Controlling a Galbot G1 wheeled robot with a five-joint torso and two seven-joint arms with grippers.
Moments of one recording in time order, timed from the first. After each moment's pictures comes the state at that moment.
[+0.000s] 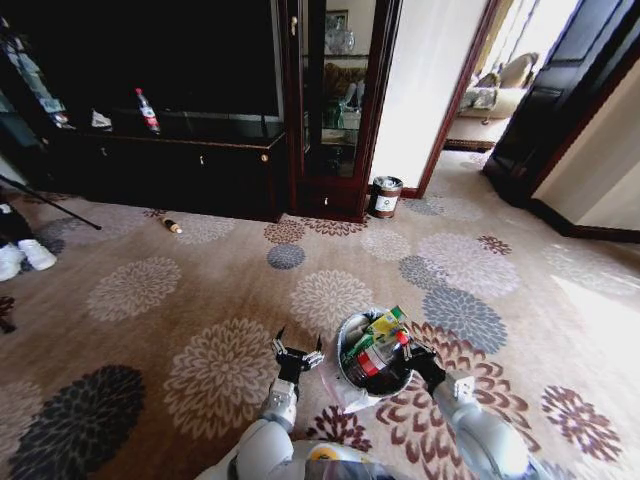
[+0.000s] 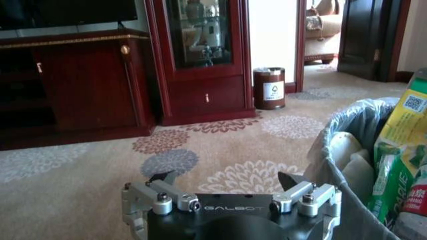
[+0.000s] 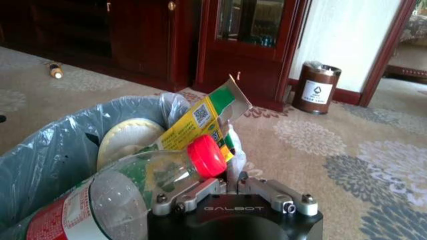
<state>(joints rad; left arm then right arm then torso) 1.42 -1.08 0.14 -2.15 -0.16 0.23 -0.61 -1.68 1.01 0.49 2.14 0.34 -0.21 0.07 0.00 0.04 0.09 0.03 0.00</state>
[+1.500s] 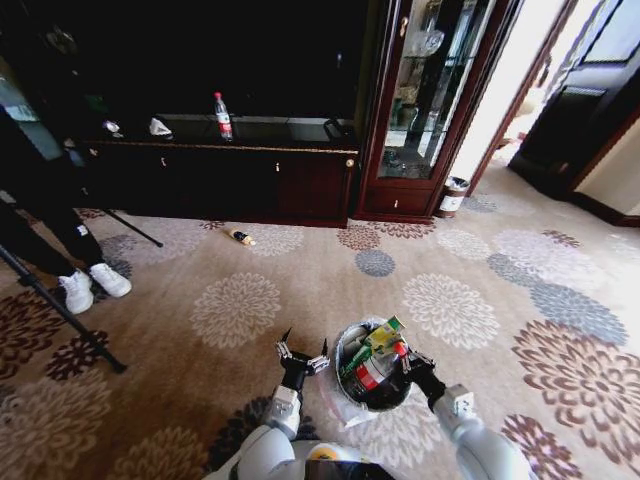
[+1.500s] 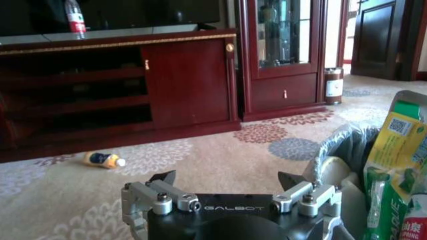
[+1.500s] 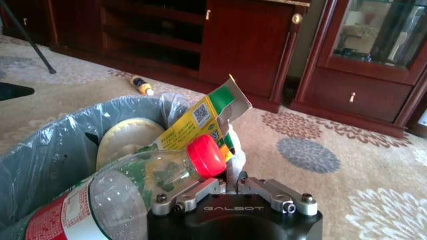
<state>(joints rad) 1.43 -1.07 0.16 -2.14 -0.13 0.18 -0.59 -1.73 1.05 0.50 2.12 0.24 -0.14 0.00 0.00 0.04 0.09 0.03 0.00</state>
